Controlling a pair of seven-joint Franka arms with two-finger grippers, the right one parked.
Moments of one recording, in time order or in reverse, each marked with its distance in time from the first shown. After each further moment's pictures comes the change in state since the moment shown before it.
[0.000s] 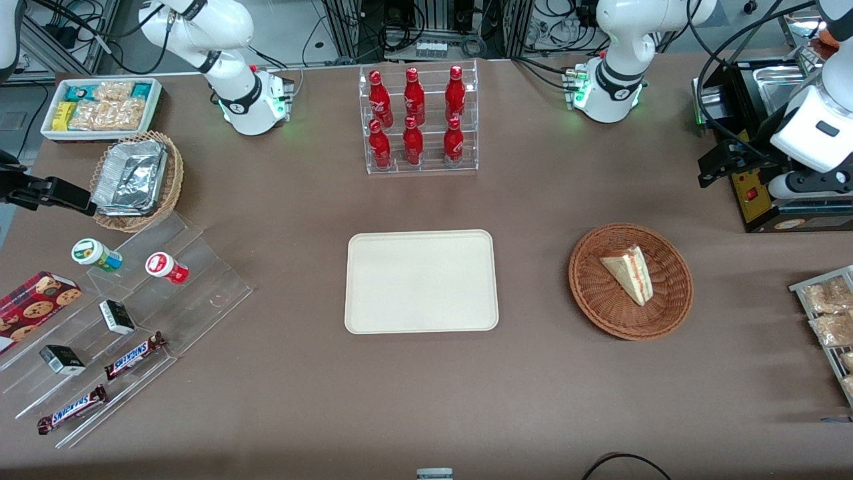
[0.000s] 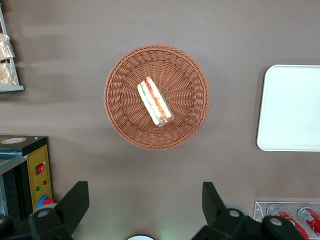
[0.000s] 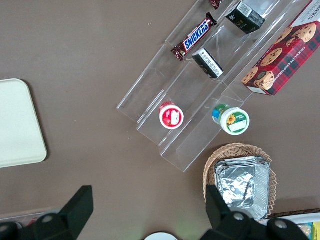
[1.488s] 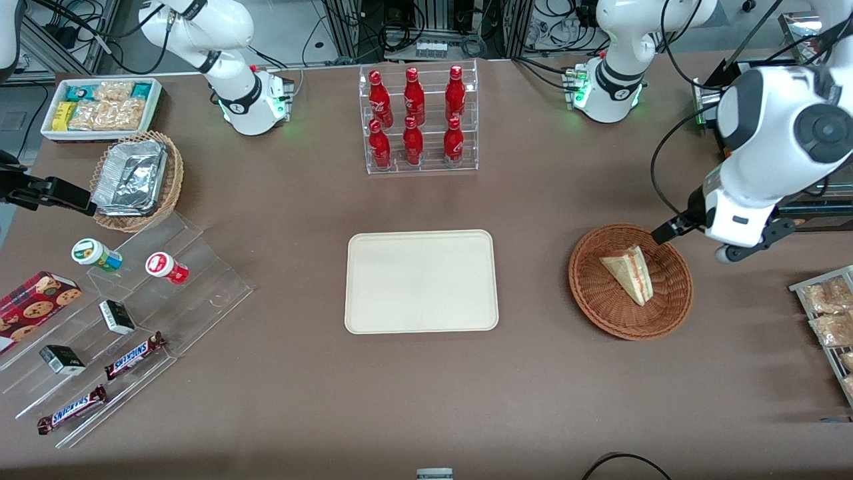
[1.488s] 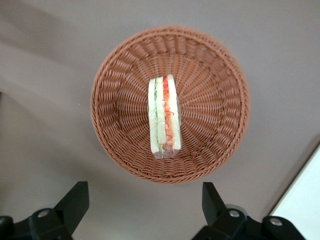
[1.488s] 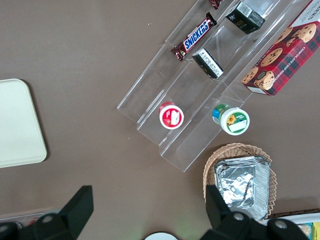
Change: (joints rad) arm -0.026 0.081 0.014 -0.403 0.028 0.431 -0.446
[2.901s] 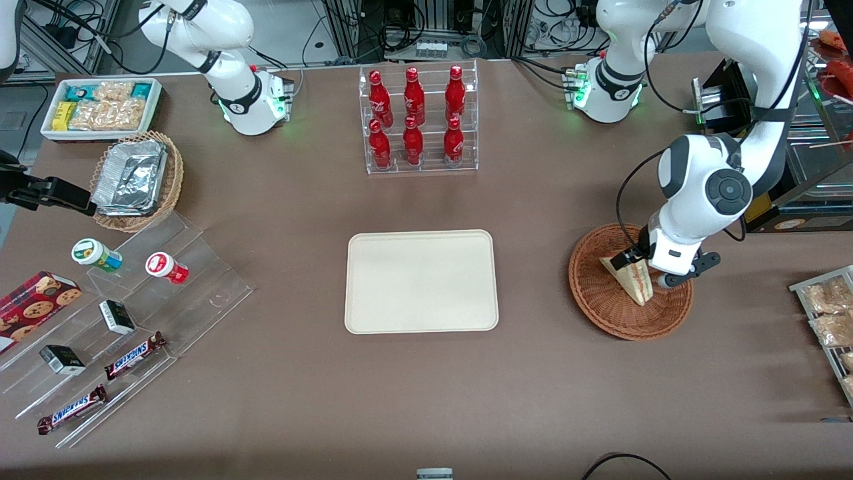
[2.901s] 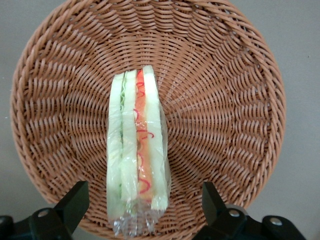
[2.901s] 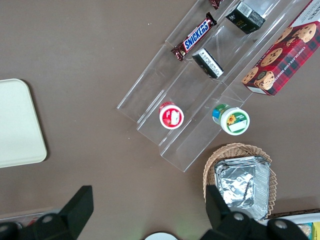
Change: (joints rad) arm -0.003 0.170 -0.016 -0.215 0.000 0.455 -0.007
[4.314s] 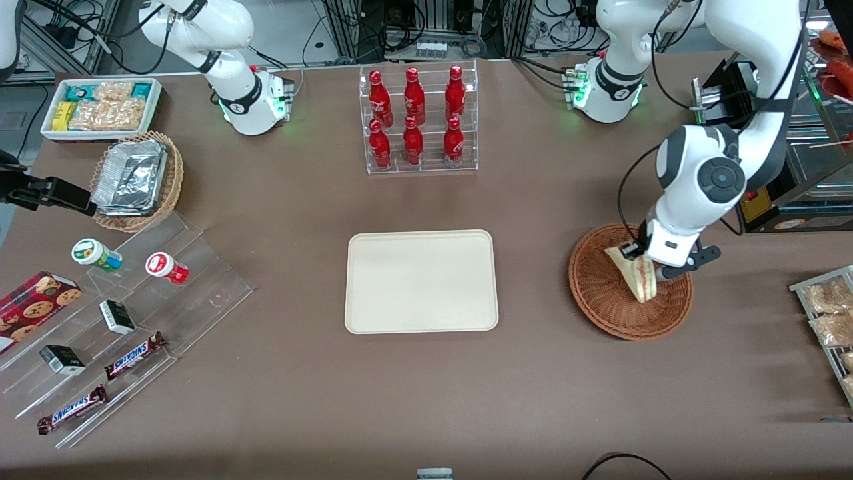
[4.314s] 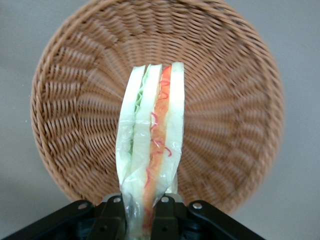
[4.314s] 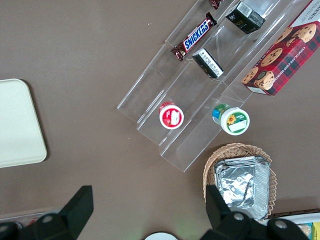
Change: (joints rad) arm -0.026 -0.078 -0.024 -0.003 0.066 -0.089 -0.006
